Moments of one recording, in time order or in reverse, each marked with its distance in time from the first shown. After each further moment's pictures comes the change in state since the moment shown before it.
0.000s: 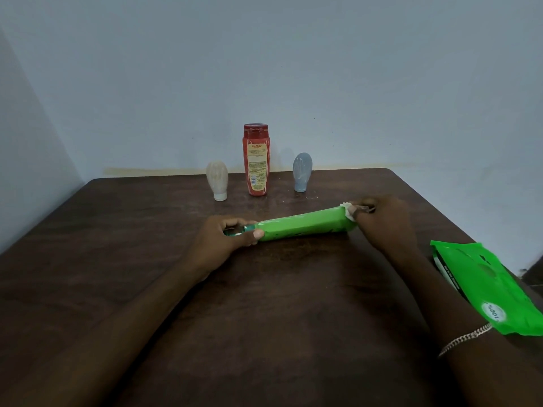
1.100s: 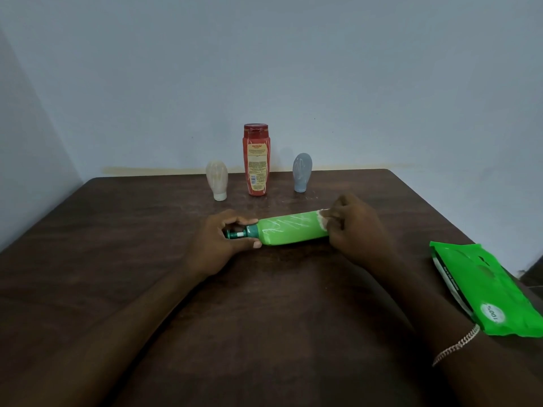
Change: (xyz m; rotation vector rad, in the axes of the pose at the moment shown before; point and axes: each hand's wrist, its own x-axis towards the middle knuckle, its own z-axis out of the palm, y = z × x) left_hand -0.002 -0.007 -0.003 0.146 0.056 0.176; right_hand -0.017 -0.034 0.016 -0.045 -0.163 -0.282
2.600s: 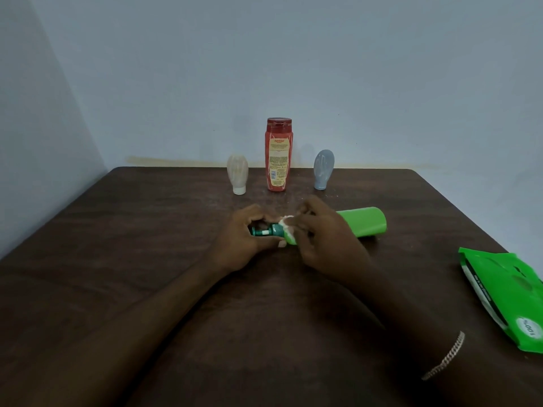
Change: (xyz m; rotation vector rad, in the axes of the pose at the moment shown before) left_hand -0.002 0.010 0.003 0.068 -0.039 0.066; right_hand -0.004 -0.074 0.027 0.173 -0.104 -0.266
